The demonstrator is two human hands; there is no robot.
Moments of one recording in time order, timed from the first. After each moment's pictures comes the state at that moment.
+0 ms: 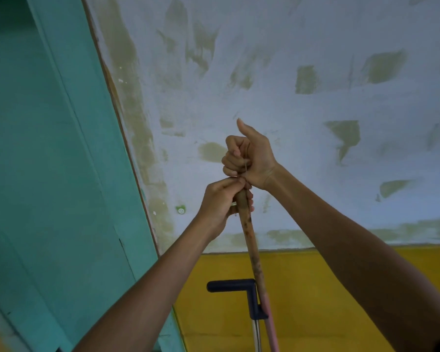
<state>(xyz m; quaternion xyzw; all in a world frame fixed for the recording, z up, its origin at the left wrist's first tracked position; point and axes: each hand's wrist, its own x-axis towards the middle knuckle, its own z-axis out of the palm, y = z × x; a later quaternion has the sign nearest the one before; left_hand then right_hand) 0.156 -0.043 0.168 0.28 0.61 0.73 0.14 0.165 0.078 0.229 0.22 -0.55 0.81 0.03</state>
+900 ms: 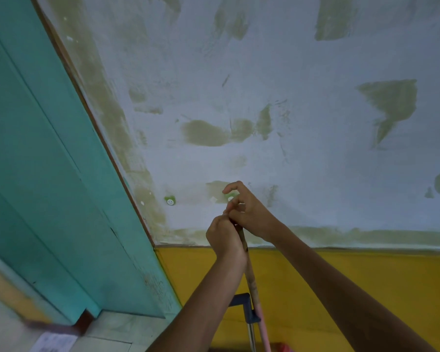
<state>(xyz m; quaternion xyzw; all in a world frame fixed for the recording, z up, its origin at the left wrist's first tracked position) 0.099 0.059 0.051 -0.18 0.57 0.80 0.00 0.087 0.144 0.060 0.11 -0.78 0.60 0.11</state>
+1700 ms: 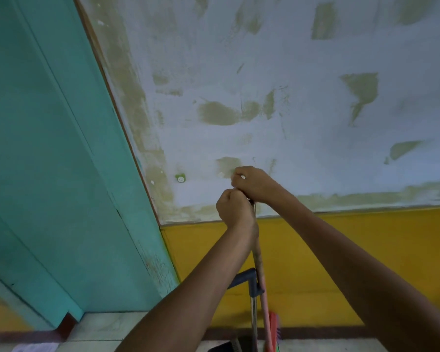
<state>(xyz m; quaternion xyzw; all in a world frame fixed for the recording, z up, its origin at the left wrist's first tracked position) 0.169 -0.013 0.084 -0.11 0.58 0.81 0.05 0.152 0.062 0.106 -0.06 -0.91 0.39 0.14</state>
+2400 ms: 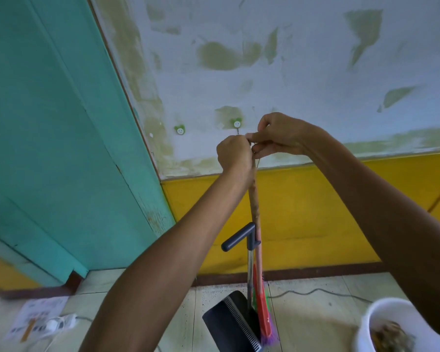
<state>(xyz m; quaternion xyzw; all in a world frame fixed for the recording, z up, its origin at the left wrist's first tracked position) 0.191 -0.056 0.090 -0.03 0.65 0.75 0.13 0.211 0.058 0.111 -0.09 -0.78 0.62 0.04</state>
